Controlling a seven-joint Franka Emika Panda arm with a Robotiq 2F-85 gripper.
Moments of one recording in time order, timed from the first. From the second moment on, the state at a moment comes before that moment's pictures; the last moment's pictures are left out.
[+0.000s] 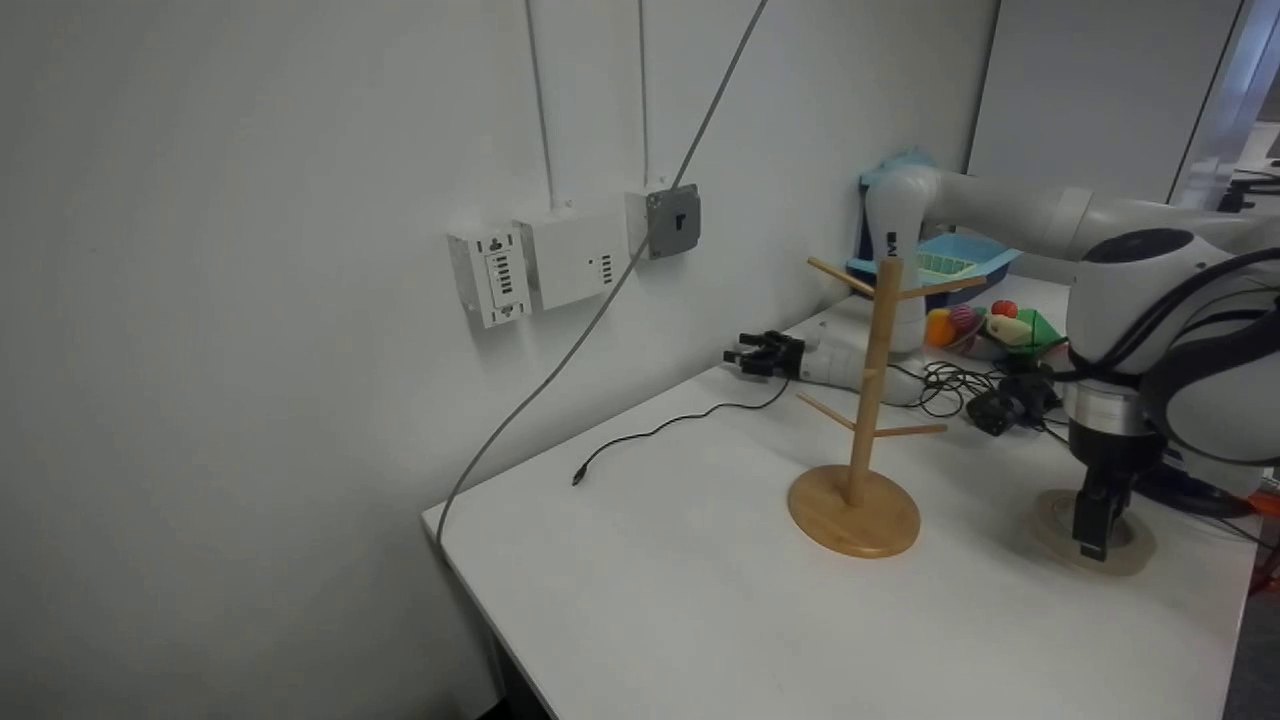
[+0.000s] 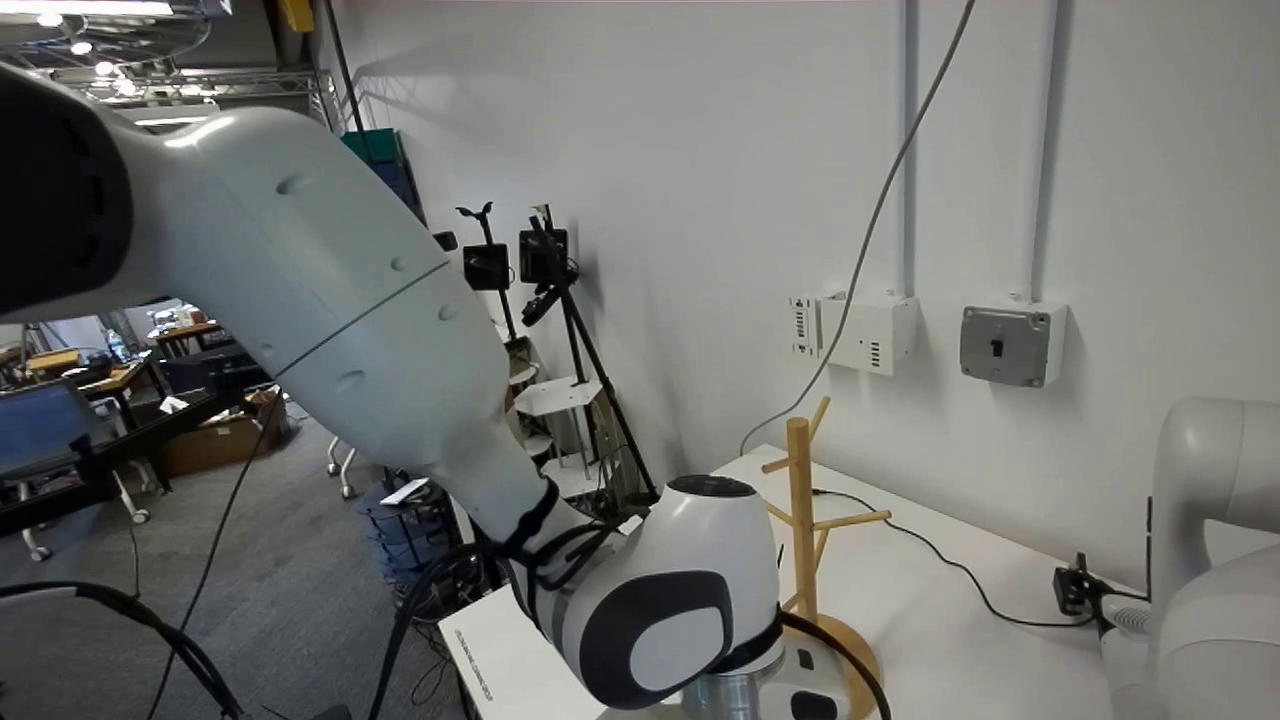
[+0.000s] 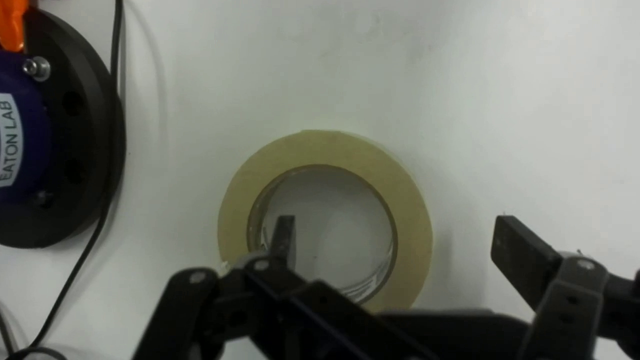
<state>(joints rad) -0.12 0.48 -0.19 -2.26 -0.29 2.62 -0.08</state>
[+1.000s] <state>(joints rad) -0.12 0.58 -0.15 -2.21 -0.27 2.62 -0.08</state>
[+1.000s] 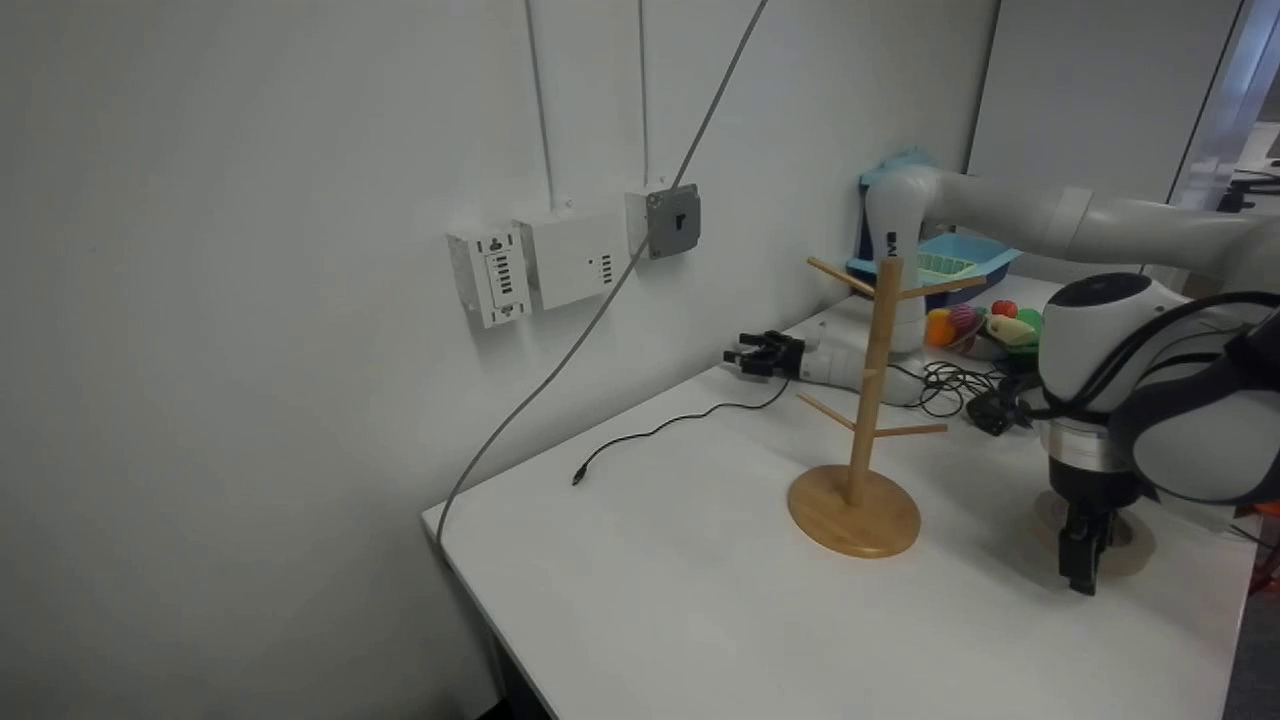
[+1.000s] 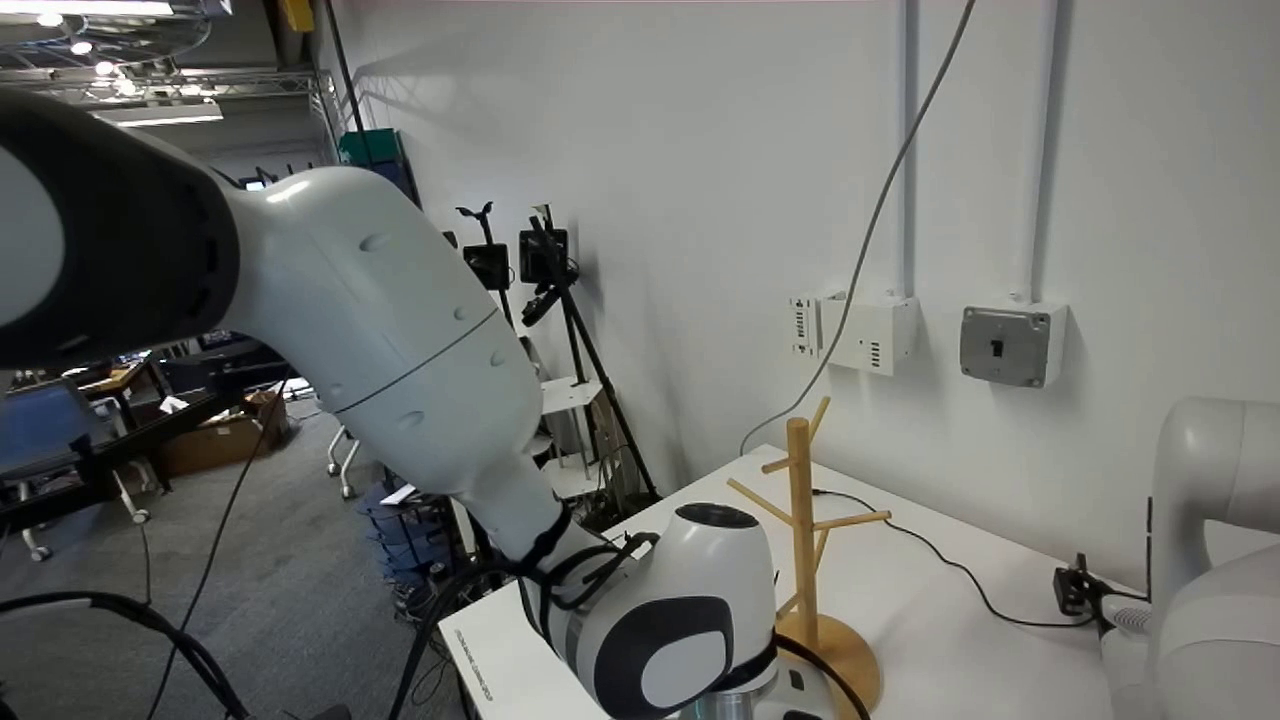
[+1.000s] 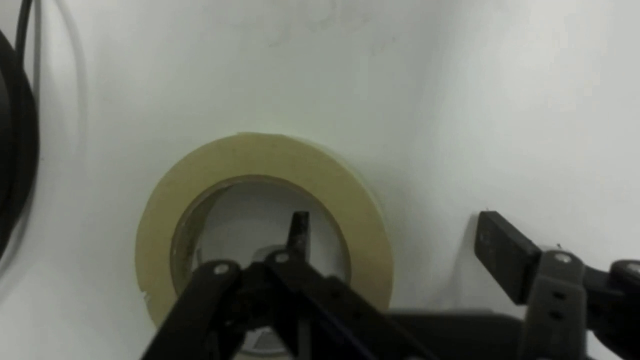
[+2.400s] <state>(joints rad) -0.05 0.40 -0.15 -2.21 -0.34 2.43 -0.08</state>
